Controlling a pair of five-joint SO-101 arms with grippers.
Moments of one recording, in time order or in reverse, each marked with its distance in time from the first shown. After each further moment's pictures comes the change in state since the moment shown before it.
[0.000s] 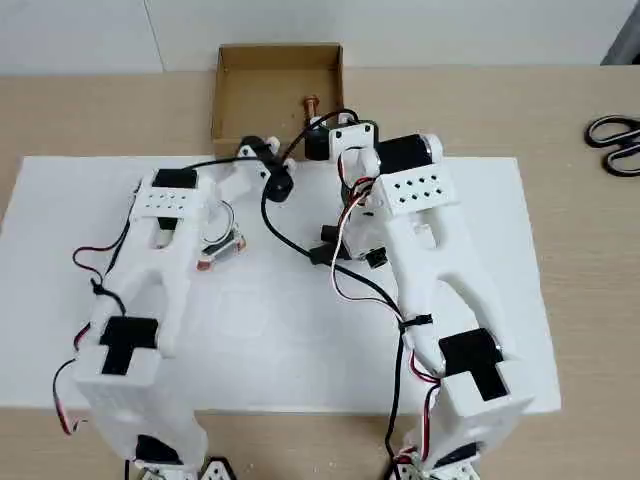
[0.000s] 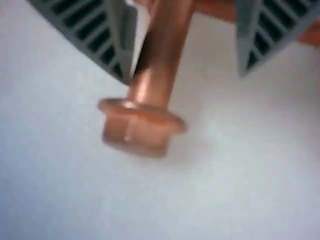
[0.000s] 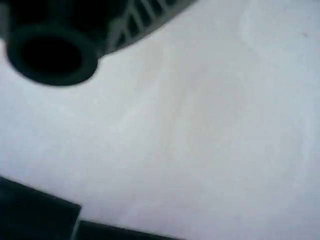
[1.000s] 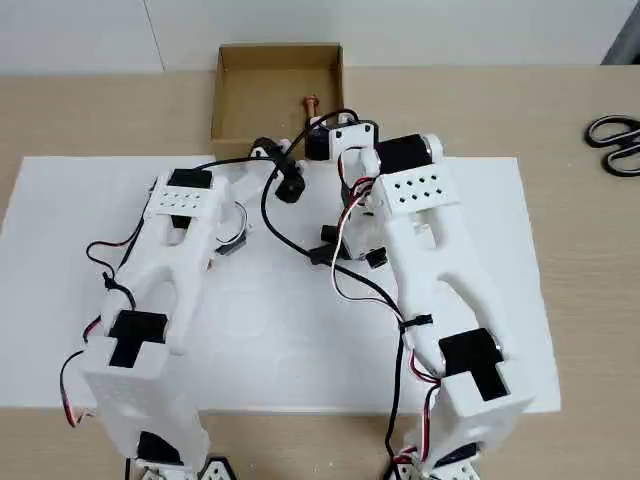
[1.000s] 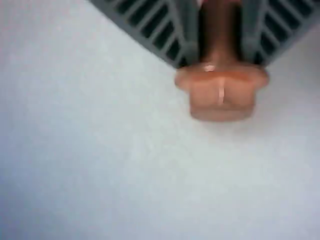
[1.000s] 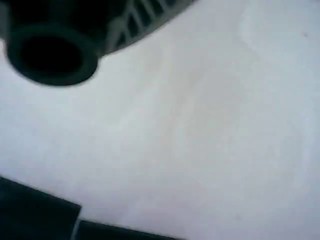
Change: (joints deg) left arm 2.6 1.8 -1.8 -0.4 2.3; right arm 0.0 0.0 0.0 0.0 0.0
